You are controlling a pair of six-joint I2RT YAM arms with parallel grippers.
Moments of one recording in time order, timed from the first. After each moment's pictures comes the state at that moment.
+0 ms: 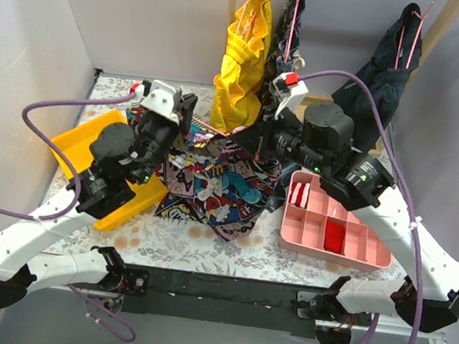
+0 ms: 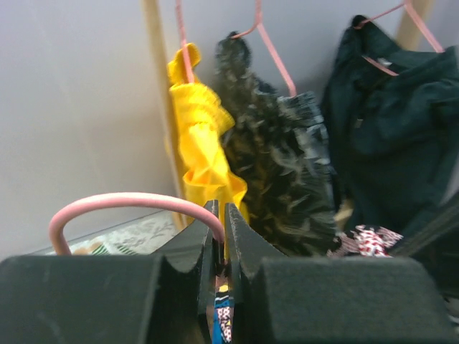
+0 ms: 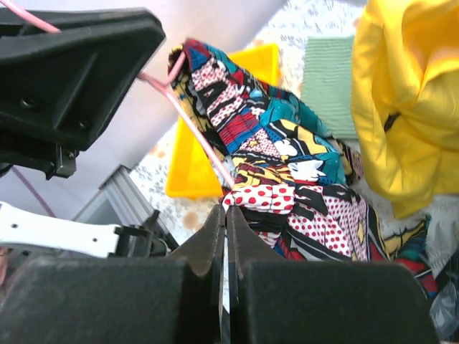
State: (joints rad) left arm -0.88 0.95 1.16 0.07 -0.48 0.16; right arm 0.92 1.29 1.62 -0.56 -0.09 0.44
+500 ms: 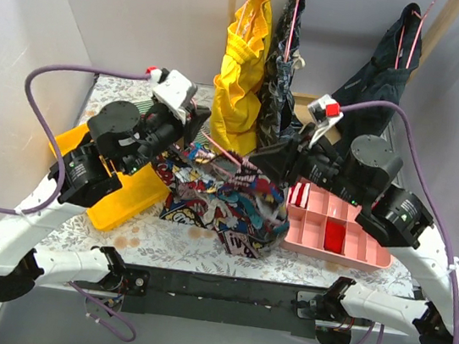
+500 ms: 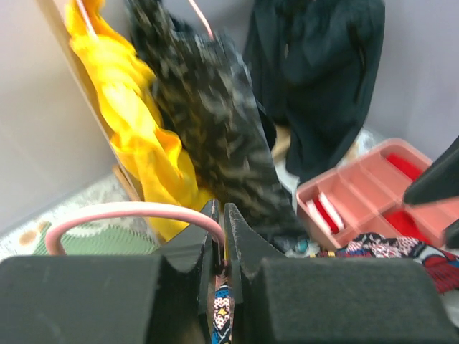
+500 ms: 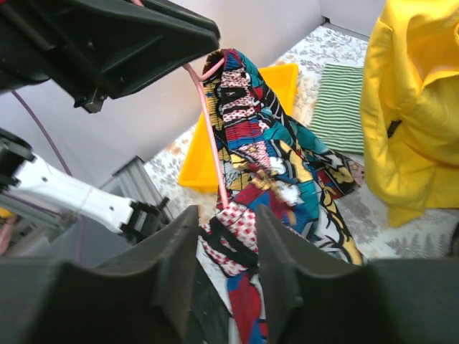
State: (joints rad) left arm -0.88 1.04 1.50 -0.41 -0.24 0.05; right arm 0.92 1.03 1.46 -0.49 -0.15 0.39
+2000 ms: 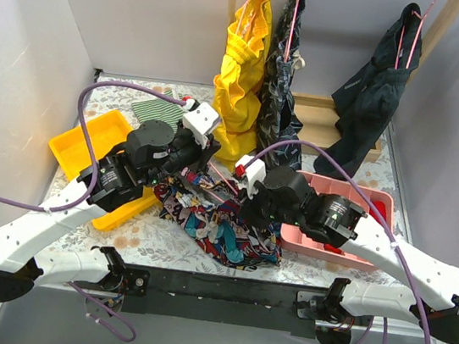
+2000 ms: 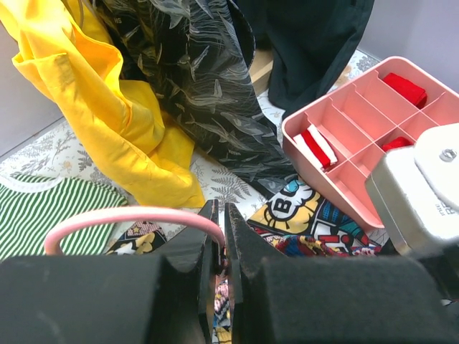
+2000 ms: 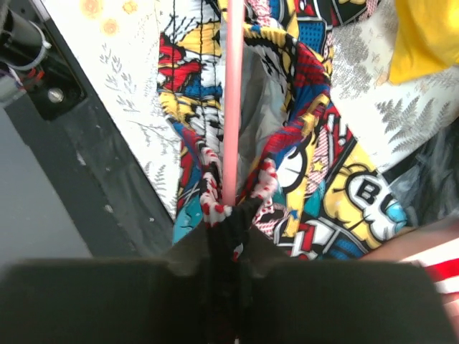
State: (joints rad) left arm -0.89 1.03 1.25 -0.41 -0.15 0.01; right arm 1.13 1.12 1.16 -0.69 0.00 0.10
